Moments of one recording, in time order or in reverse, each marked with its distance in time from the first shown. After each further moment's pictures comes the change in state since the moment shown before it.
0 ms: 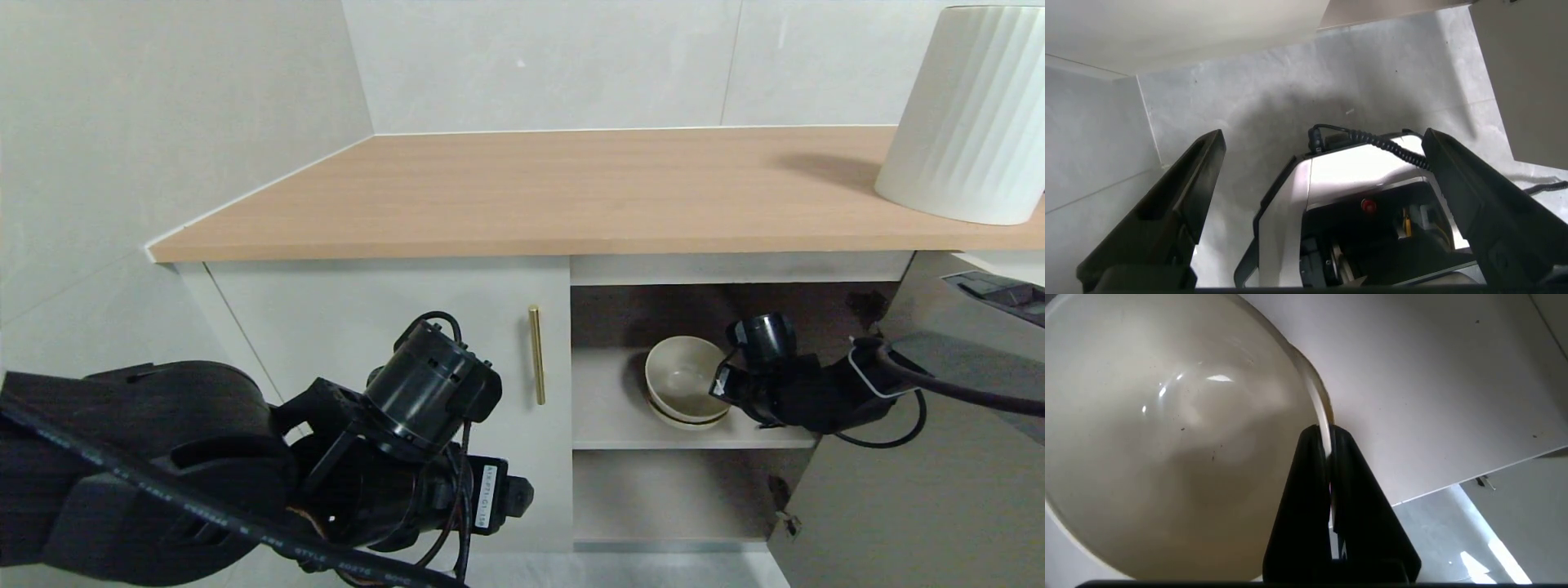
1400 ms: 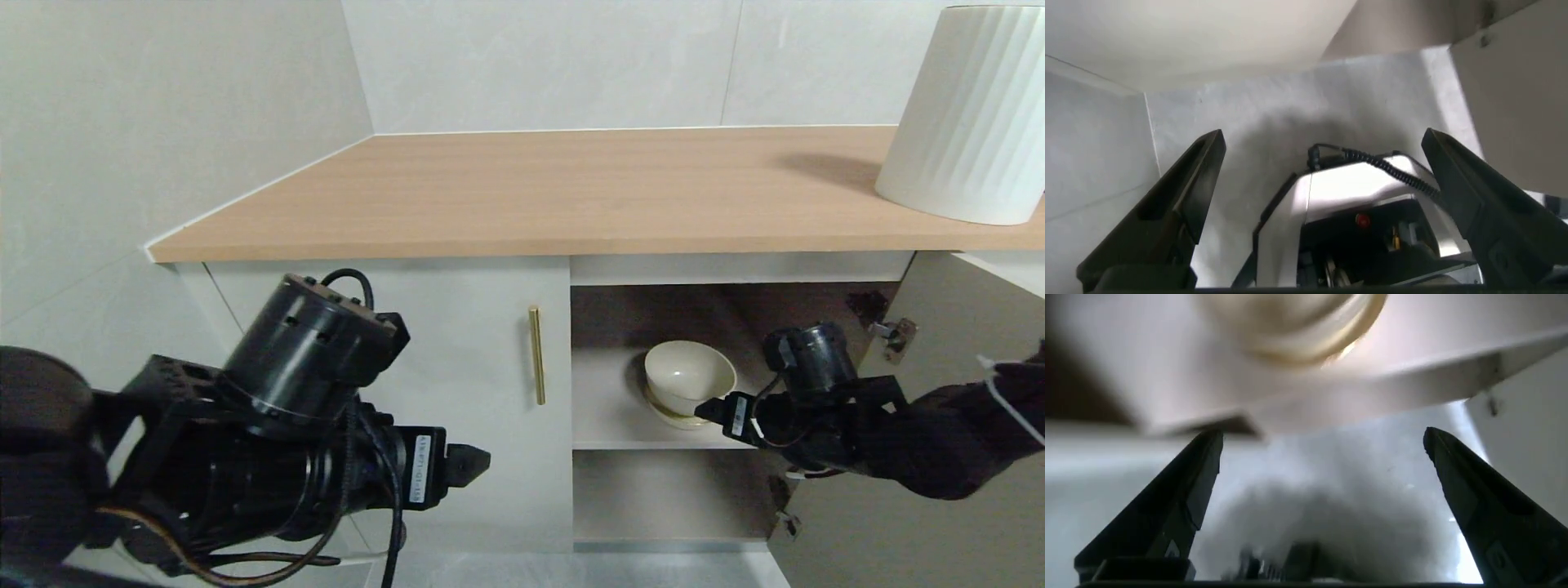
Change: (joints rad) left arm 0.074 -0.194 0.050 0.006 -0.012 0.031; right arm 0.151 -0.402 0.405 0.008 0.148 -0.032
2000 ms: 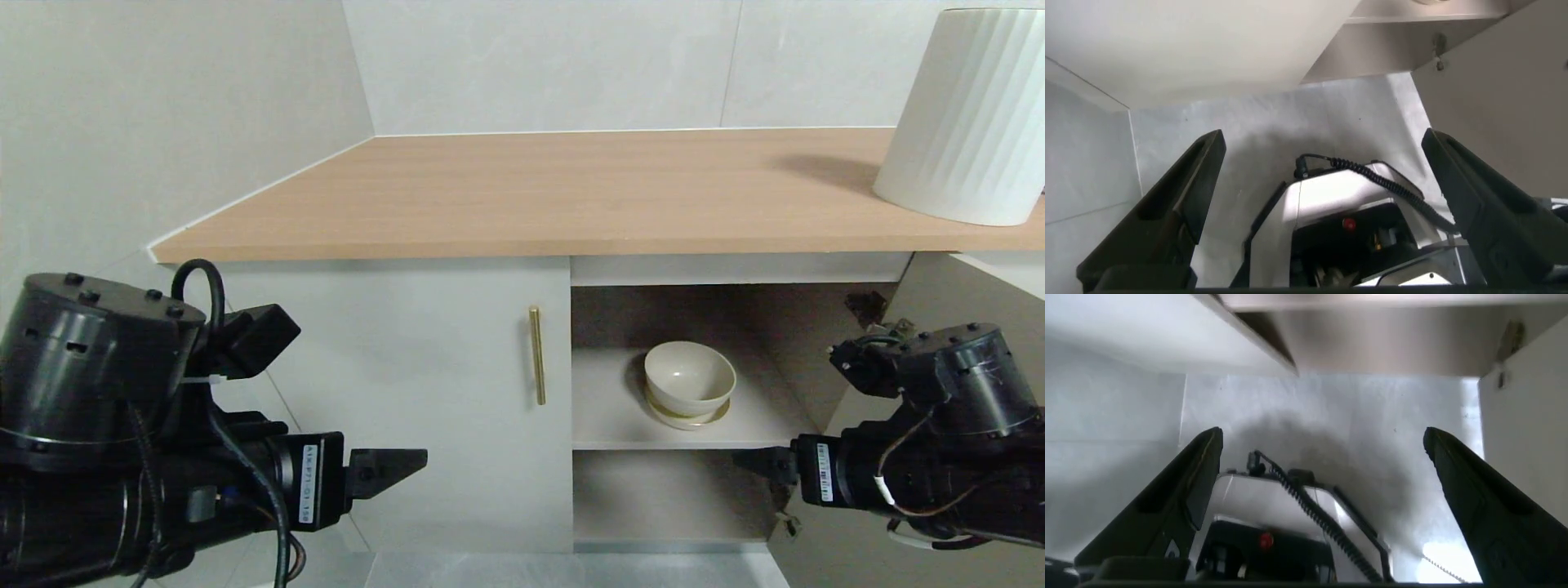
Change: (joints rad) left arm 0.119 -0.222 0.141 -0.066 -0.127 0.045; right arm 0.086 -0.404 0.161 0.230 0.095 -0.132
